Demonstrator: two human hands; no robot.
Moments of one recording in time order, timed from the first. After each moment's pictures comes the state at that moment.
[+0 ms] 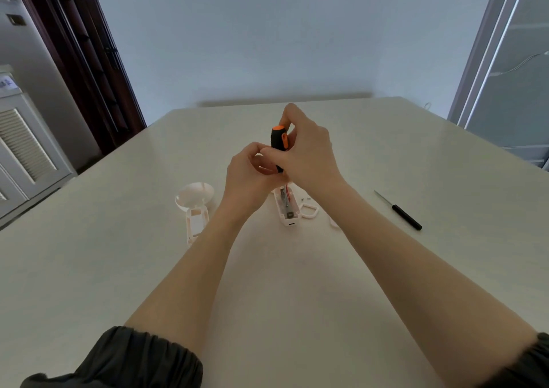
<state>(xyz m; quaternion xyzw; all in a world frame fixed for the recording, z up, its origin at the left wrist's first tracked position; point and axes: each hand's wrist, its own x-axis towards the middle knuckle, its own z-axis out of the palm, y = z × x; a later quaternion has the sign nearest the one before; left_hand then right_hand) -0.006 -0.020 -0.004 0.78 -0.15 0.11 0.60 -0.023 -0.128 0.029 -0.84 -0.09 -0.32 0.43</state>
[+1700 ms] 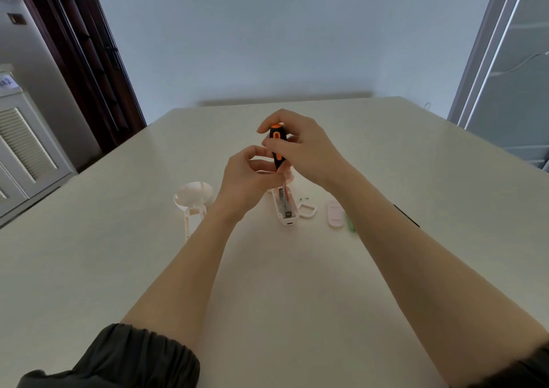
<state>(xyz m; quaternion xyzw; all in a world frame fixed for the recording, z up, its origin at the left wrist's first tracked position) -0.002 -0.016 -0.005 0.76 -0.16 0.05 0.63 -0.027 -0.140 0.041 -0.82 -0.17 -0.18 0.52</state>
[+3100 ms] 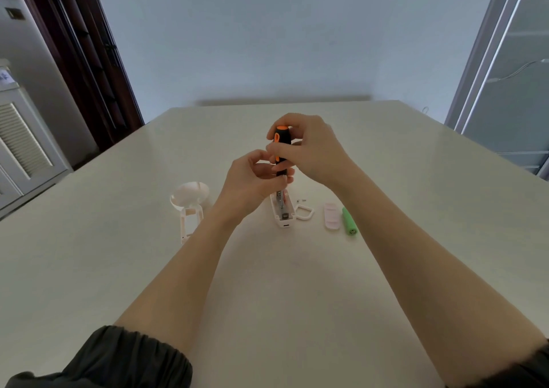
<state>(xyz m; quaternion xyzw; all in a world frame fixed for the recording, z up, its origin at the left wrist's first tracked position) -0.003 -0.019 -0.010 0.74 -0.19 0.03 0.64 -0.026 -0.150 0.043 -0.82 -0.15 -0.19 0.52</state>
